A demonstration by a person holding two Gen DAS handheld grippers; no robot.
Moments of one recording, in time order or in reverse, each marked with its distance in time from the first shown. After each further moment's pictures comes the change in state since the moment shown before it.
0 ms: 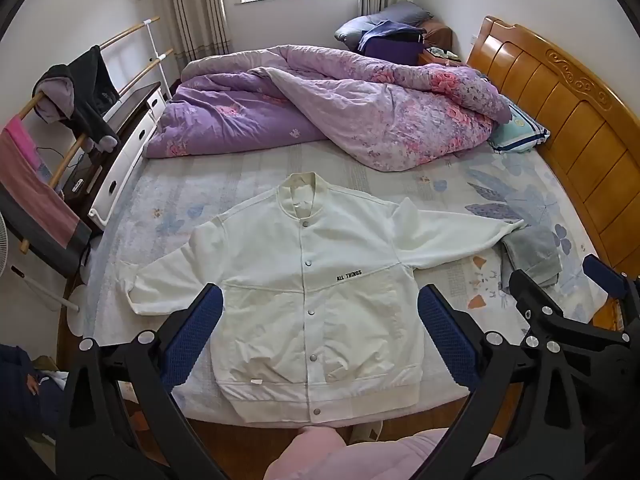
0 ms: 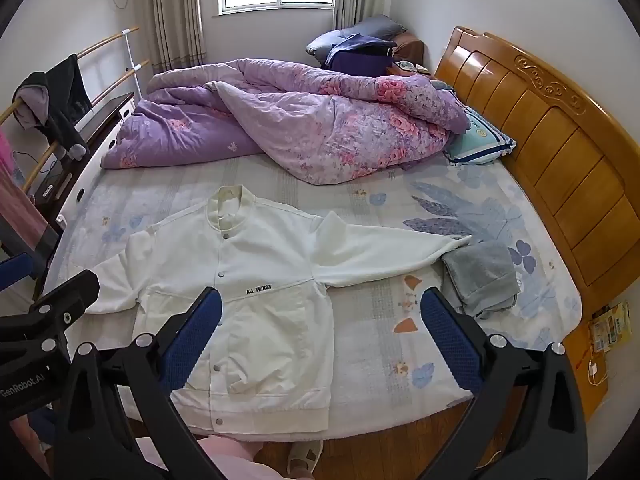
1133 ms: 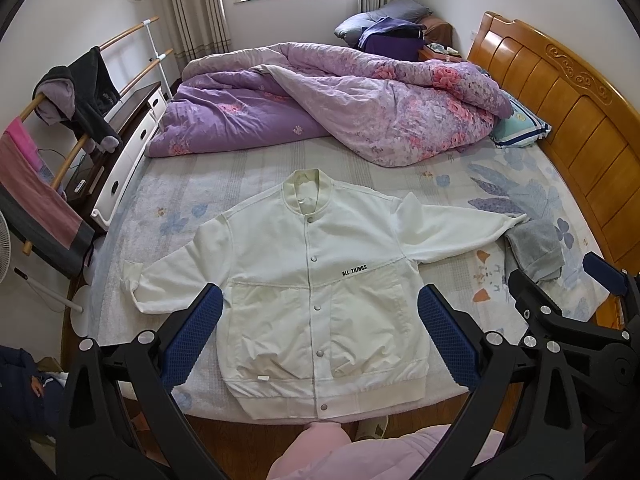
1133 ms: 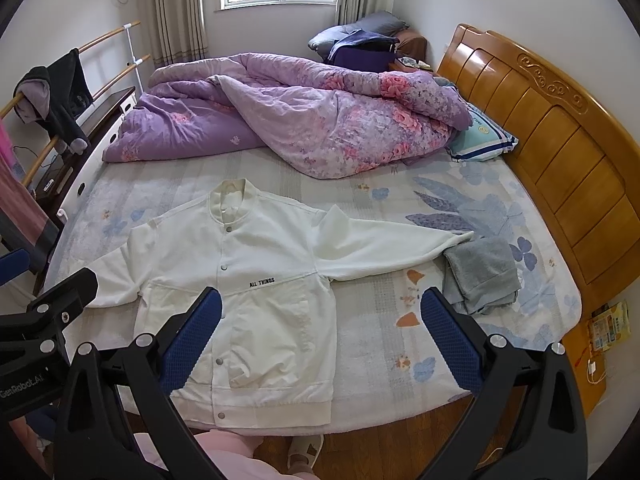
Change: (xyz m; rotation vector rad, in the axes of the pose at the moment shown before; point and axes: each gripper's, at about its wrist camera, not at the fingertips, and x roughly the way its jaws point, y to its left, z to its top) left arm 0.001 0.000 0.000 0.004 0.000 0.007; right arm 0.002 0.012 -0.004 -0.004 0.015 0.002
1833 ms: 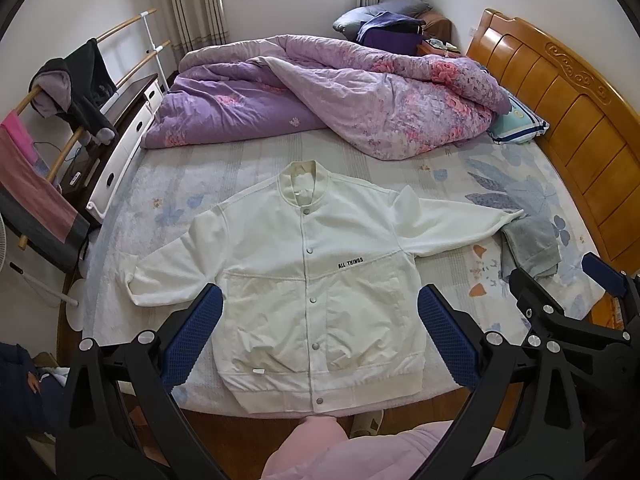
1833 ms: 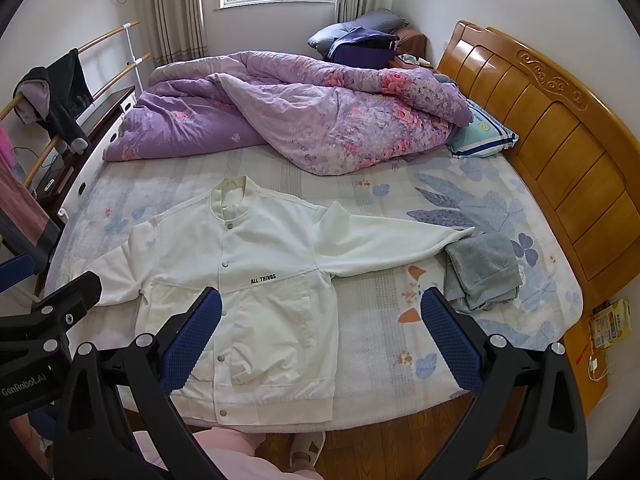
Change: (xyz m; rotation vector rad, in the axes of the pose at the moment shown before) left arm 0.011 0.004 -0.015 -0.011 0.025 -0.011; right arm 0.000 -0.006 -0.004 0.005 0.005 0.006
